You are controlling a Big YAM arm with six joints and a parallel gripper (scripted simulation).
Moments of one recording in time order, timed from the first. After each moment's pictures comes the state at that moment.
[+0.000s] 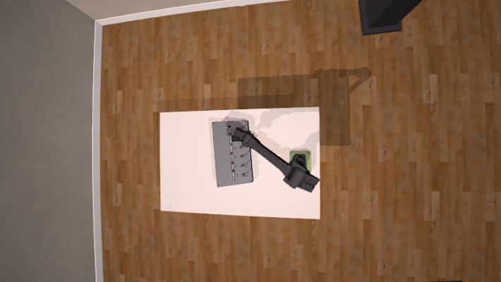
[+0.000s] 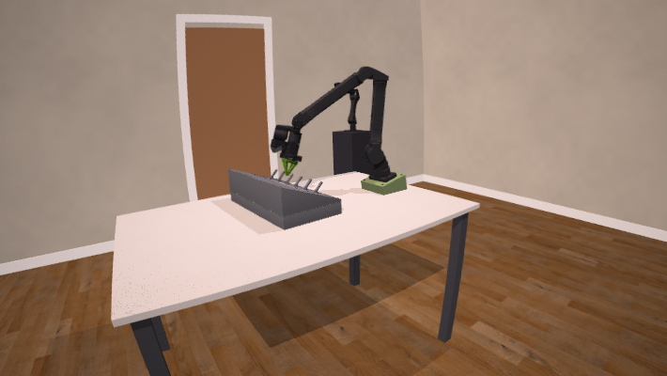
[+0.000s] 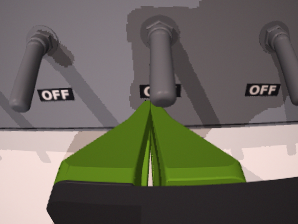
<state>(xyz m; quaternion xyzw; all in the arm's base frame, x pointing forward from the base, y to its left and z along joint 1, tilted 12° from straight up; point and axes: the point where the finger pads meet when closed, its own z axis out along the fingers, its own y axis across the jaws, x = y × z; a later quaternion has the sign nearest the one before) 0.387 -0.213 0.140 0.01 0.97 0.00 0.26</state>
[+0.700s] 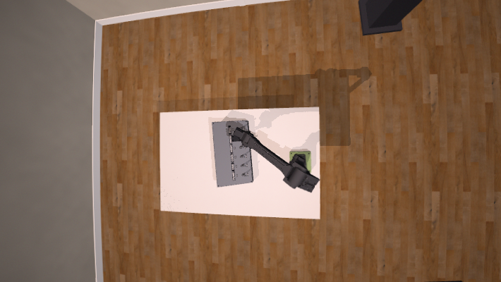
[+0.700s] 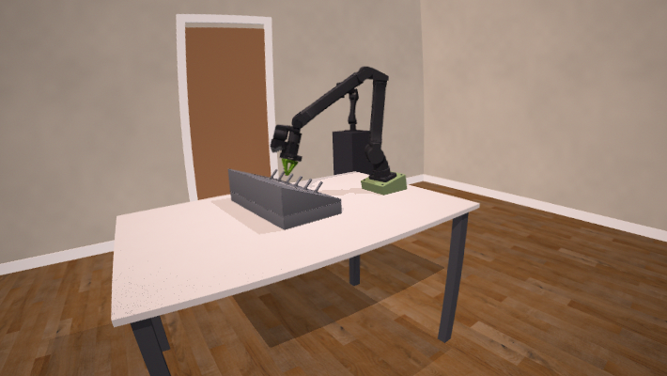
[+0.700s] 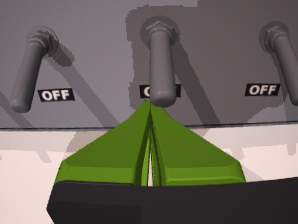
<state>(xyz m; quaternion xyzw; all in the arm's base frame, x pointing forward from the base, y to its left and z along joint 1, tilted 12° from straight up) 0.388 -0.213 0.141 0.01 0.97 0.00 0.26</state>
